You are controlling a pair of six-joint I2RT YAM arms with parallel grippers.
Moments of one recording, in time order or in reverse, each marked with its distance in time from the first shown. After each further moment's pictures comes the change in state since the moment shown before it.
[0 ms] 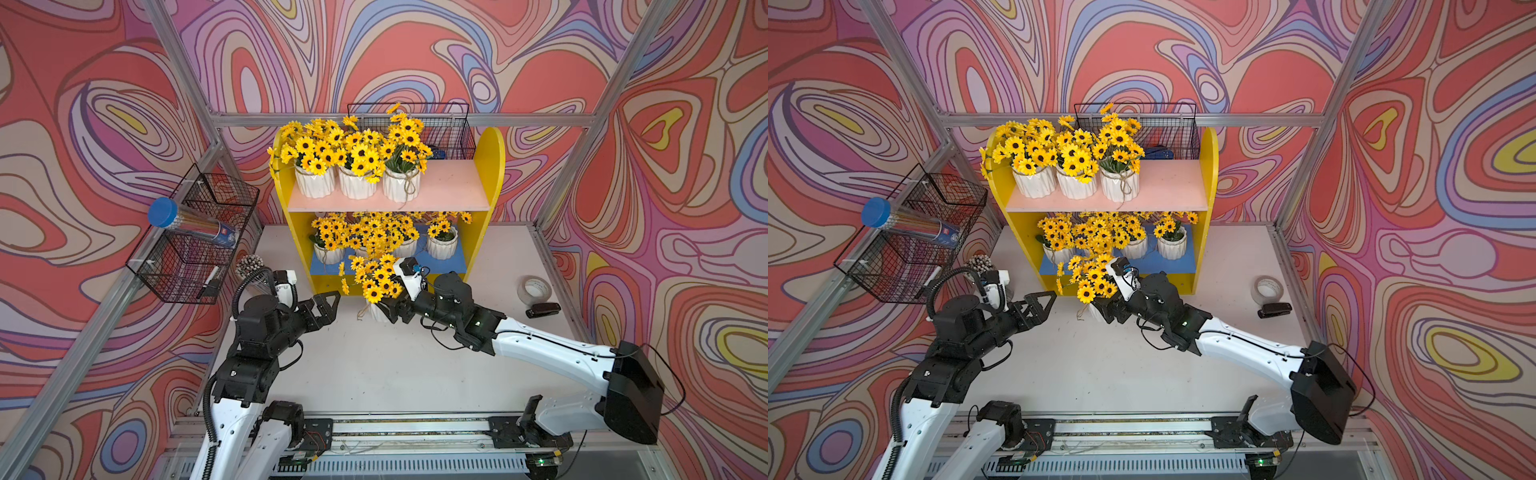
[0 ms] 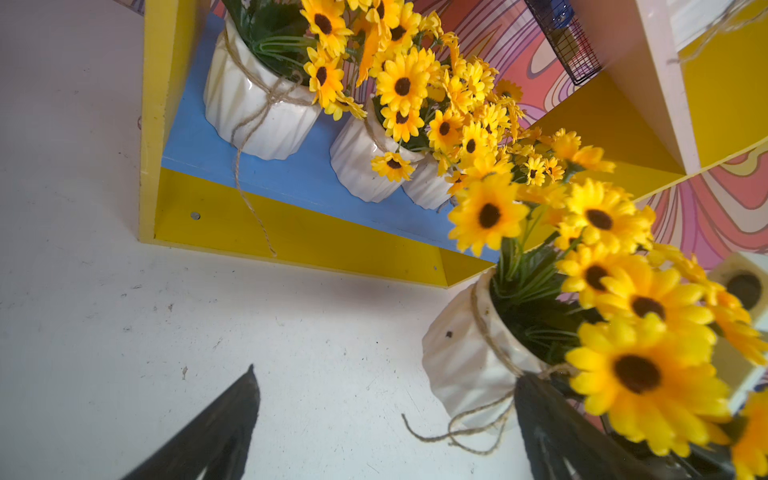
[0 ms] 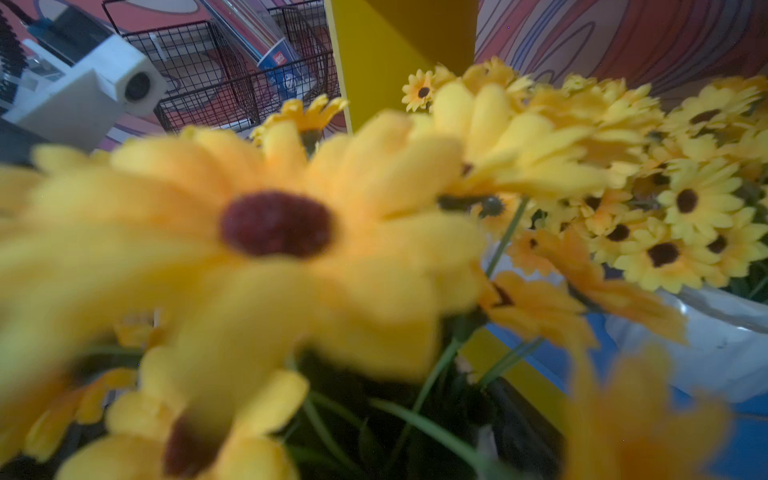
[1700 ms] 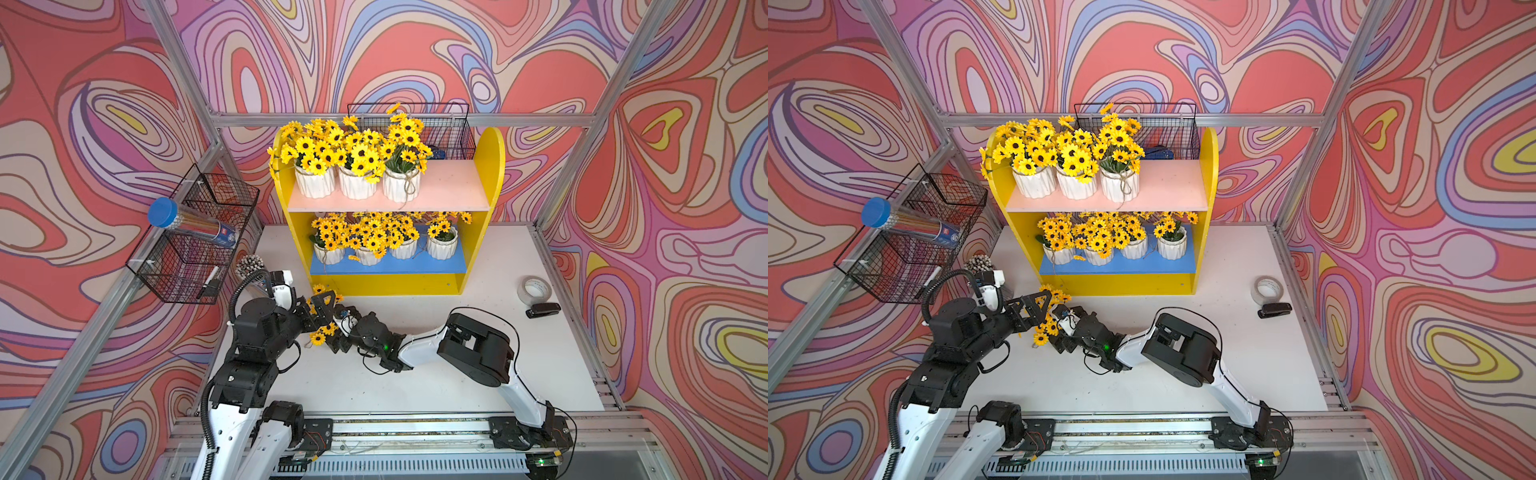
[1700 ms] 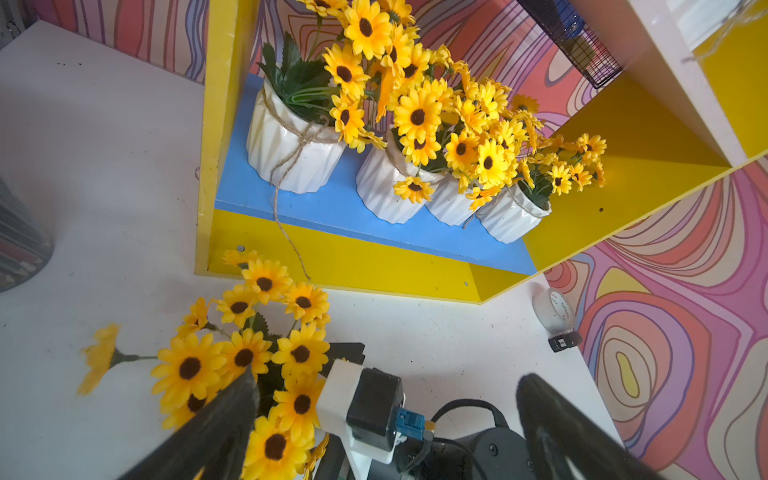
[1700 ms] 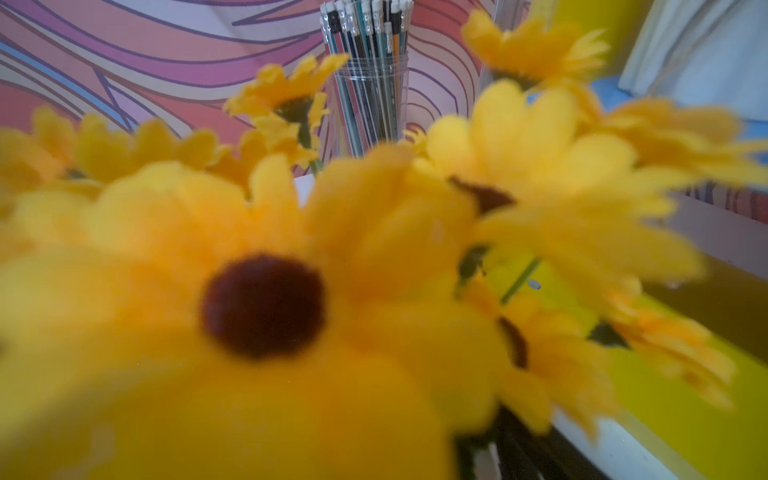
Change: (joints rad) left arm 0.000 -0.032 -0.001 -0.001 -0.092 0.103; right arm 0.201 0.840 0.285 0.551 0.156 -0.098
